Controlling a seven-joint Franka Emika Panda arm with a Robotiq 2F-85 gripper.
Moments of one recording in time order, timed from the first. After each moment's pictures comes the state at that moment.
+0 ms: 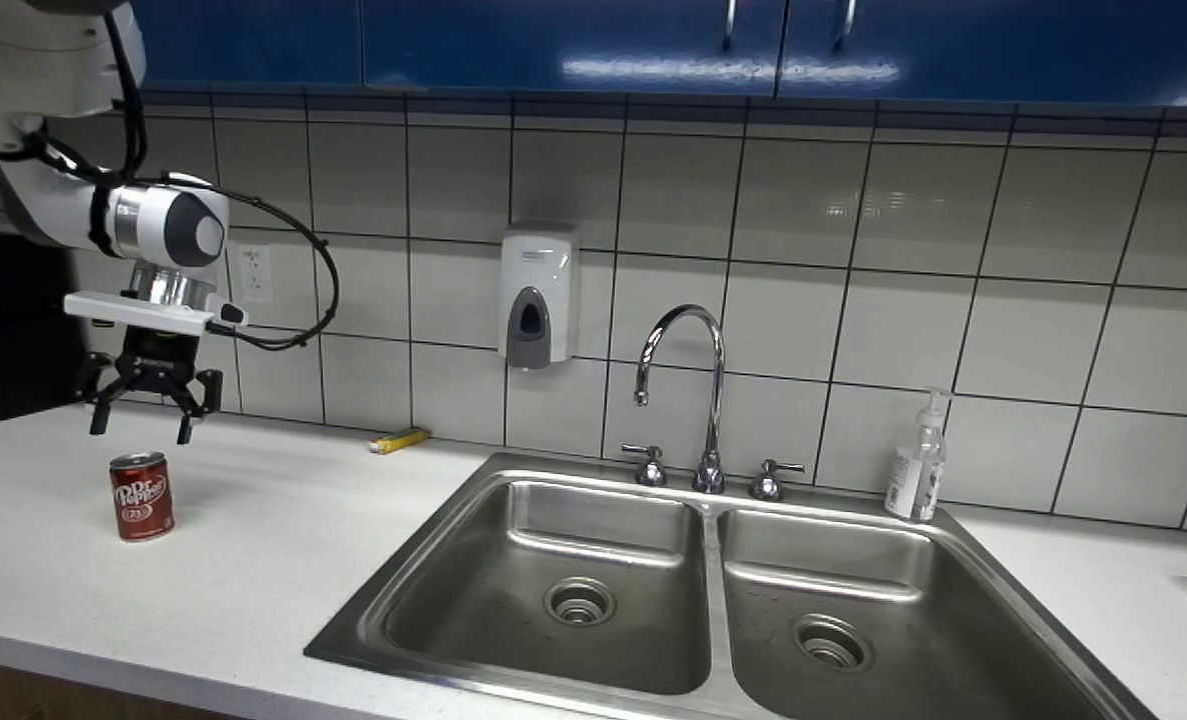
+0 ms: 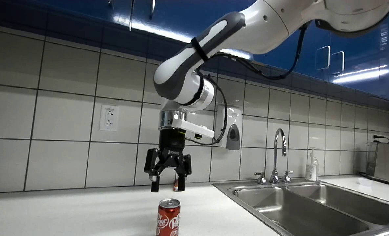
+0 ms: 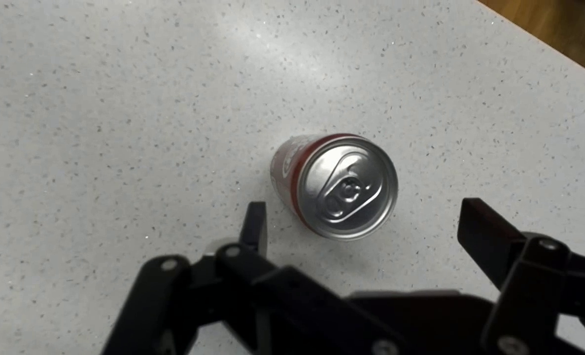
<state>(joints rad) 0.30 0.44 0.21 -1.82 0.11 2.01 -0.06</state>
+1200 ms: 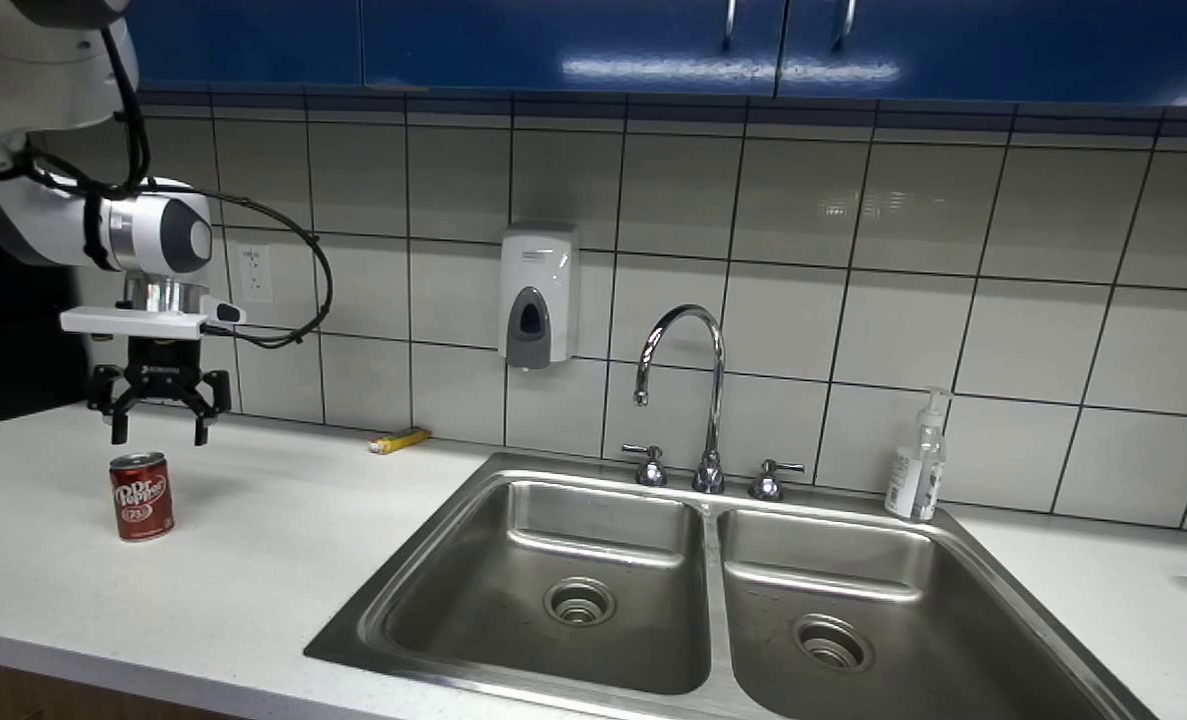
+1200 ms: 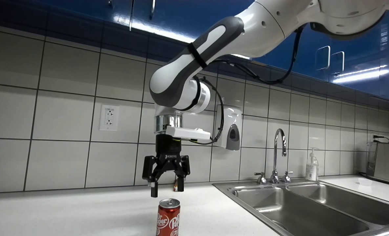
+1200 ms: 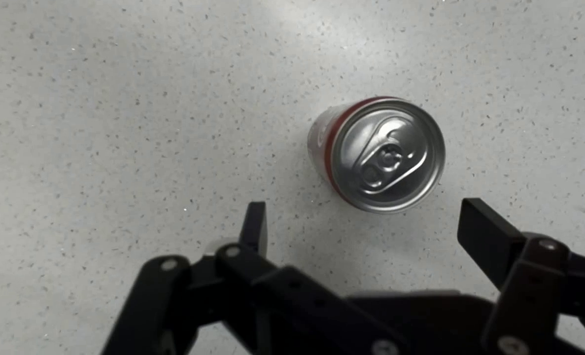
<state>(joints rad) 0.33 0.46 0.20 -1.81 -0.02 2.07 0.07</state>
